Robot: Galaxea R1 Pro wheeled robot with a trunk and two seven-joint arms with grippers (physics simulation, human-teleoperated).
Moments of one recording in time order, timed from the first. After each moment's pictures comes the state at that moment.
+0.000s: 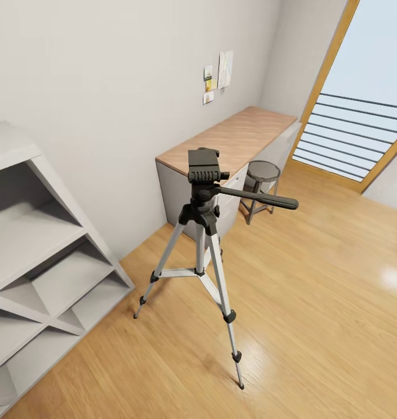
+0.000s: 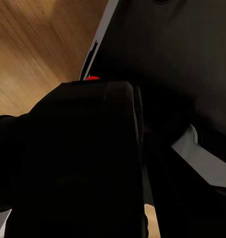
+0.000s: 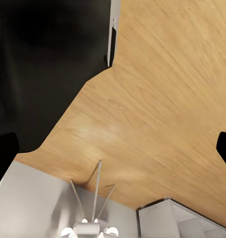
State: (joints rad) left arm -0.22 0.05 0.07 0.00 0.38 0.03 -0.05; right arm -0.20 -0.11 -0.12 0.03 0.20 0.02 0.09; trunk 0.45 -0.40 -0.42
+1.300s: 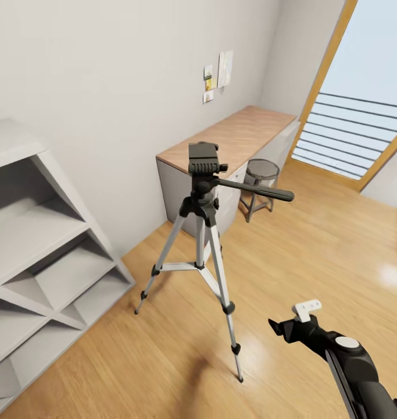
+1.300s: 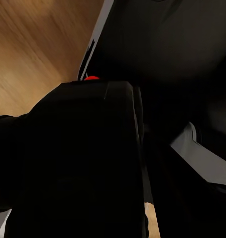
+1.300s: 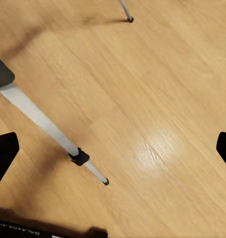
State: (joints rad) left arm -0.22 0.05 0.06 0.00 0.38 0.03 -0.05; right arm -0.20 -0.11 -0.13 -1.53 0.19 0.65 0.43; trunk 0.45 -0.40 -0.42
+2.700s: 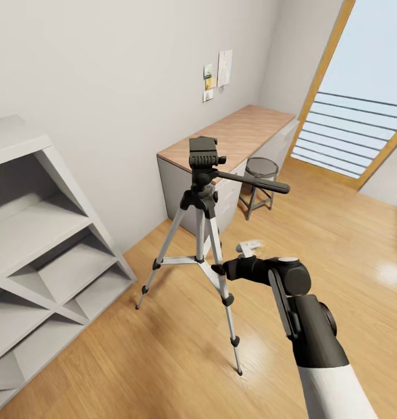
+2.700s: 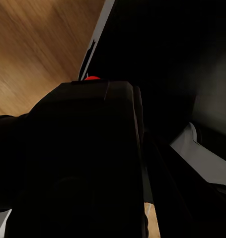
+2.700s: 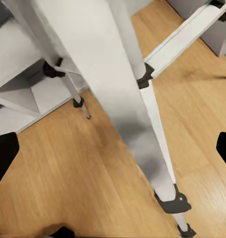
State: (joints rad) left arm -0.22 0.05 0.06 0.00 0.38 0.03 -0.05; right arm -0.62 0.09 0.08 -1.56 0.18 1.04 0.54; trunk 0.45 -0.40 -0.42
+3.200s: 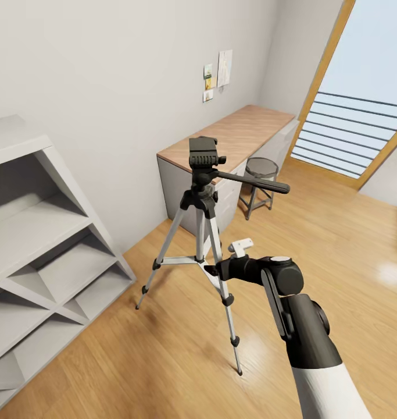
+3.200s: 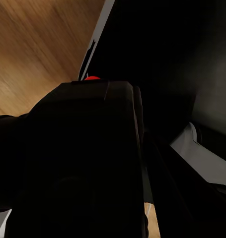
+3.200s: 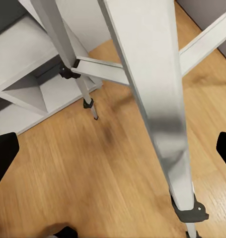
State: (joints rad) left arm -0.22 0.05 0.06 0.00 0.38 0.03 -0.05; right arm -0.62 0.12 0.12 -1.56 0.19 1.04 0.54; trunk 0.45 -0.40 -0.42
